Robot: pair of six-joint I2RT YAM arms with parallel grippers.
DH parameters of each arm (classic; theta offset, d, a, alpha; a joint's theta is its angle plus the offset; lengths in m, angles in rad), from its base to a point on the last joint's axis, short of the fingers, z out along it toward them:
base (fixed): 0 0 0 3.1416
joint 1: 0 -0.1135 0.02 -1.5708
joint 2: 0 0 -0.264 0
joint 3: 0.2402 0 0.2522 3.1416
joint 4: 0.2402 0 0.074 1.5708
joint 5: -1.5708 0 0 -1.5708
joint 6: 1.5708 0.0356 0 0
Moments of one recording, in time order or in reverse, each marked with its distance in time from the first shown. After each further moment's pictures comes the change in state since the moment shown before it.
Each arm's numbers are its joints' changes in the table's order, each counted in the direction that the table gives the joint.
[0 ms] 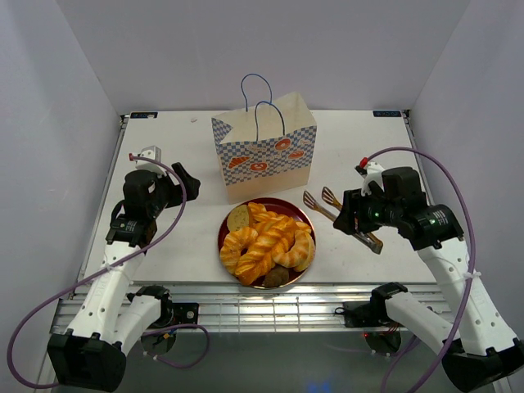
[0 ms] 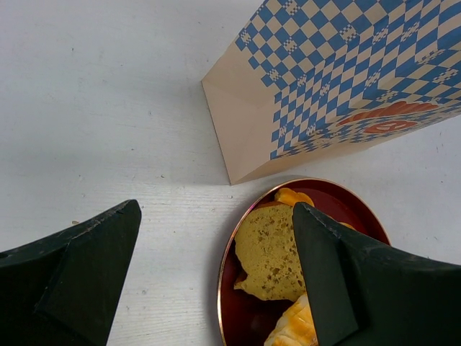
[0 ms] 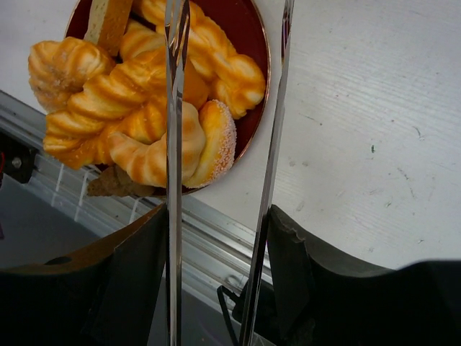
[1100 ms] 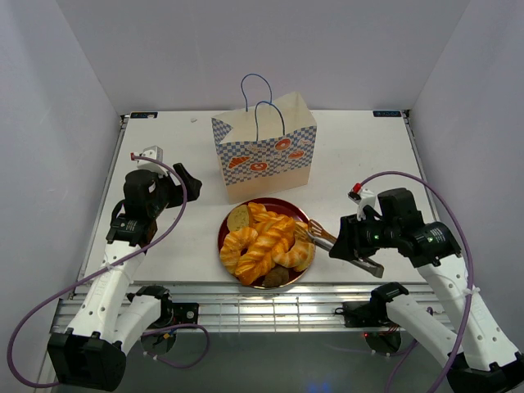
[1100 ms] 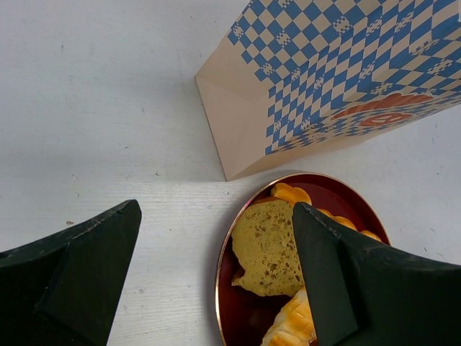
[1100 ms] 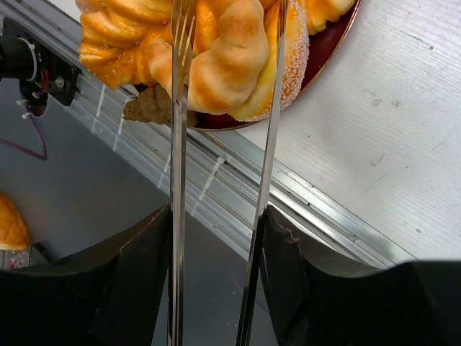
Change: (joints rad) left arm 0.000 -0.008 0.000 0.000 -0.026 0.007; right arm -0.040 0.137 -0.156 0.097 0.196 0.024
